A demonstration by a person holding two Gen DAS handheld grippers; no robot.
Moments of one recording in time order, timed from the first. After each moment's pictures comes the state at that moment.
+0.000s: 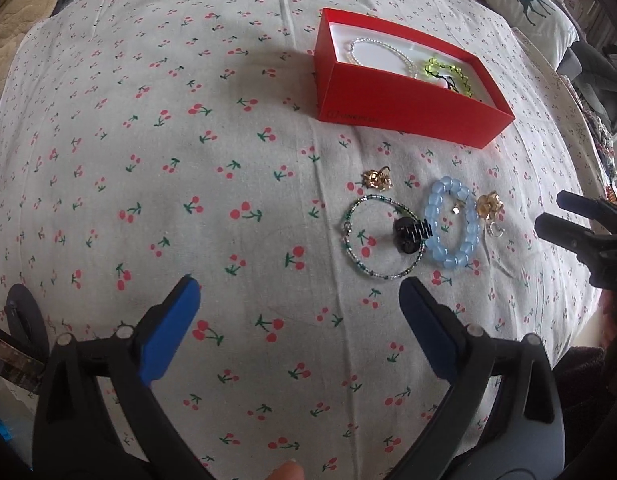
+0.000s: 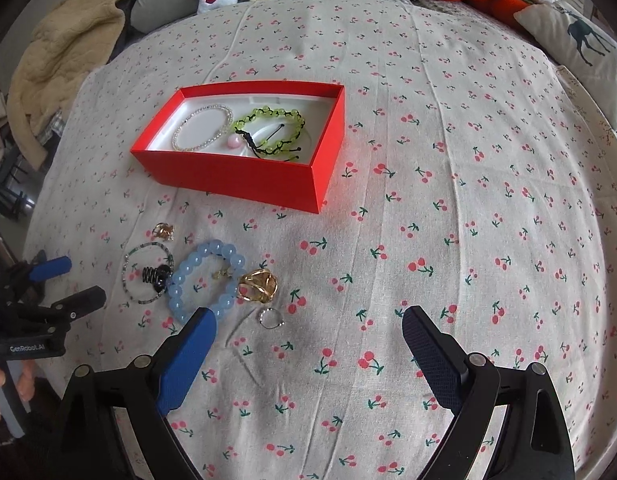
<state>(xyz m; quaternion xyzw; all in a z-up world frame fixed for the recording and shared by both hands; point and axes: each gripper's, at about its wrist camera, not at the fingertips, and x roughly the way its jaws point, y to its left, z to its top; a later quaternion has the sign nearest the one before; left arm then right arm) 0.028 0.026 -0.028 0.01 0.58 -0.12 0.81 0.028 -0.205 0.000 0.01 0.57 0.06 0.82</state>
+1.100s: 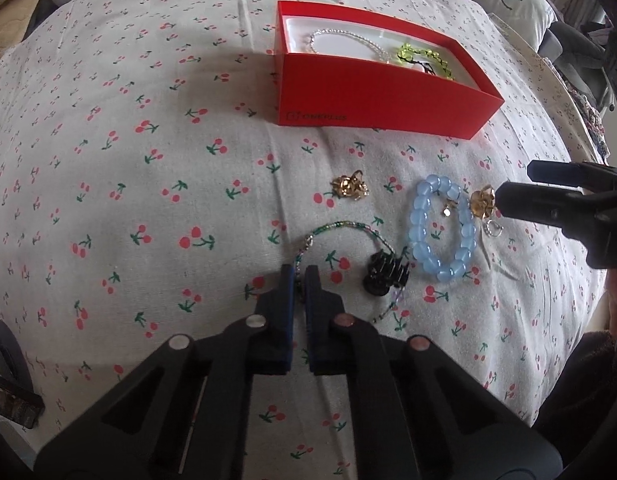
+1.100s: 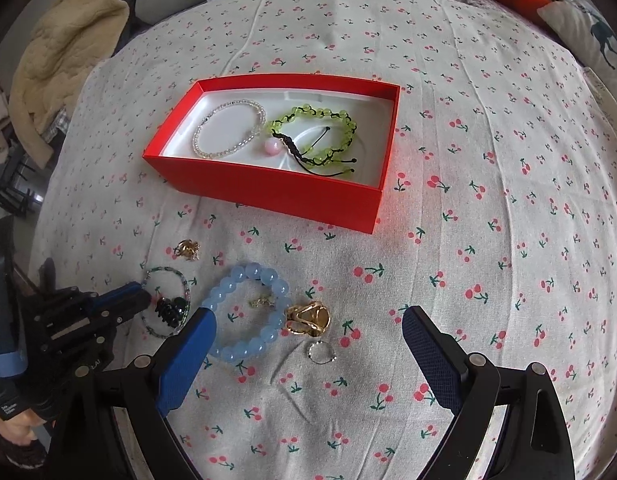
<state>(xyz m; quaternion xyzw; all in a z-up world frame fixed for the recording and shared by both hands) 0.039 0.004 -0.045 0.03 0.56 -0.14 0.81 0.059 -0.172 -0.010 0.02 0.59 0.08 0.80</state>
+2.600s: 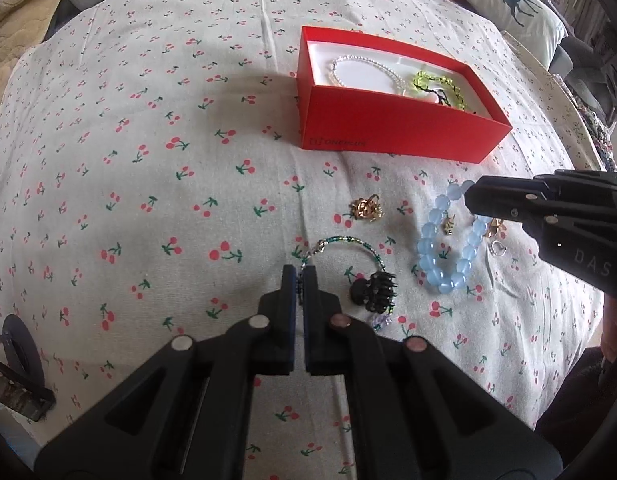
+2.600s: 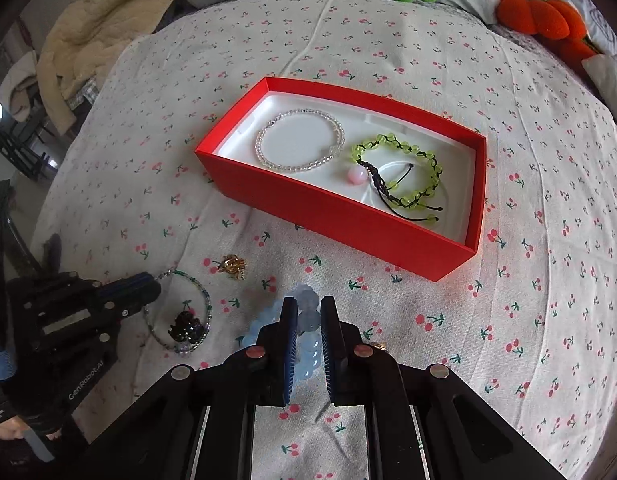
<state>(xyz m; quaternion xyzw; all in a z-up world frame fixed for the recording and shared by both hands) 0.036 0.013 -0.028 0.02 0.54 -0.12 0.83 0.069 -0.116 -0.011 -0.03 0.56 0.13 0.82</state>
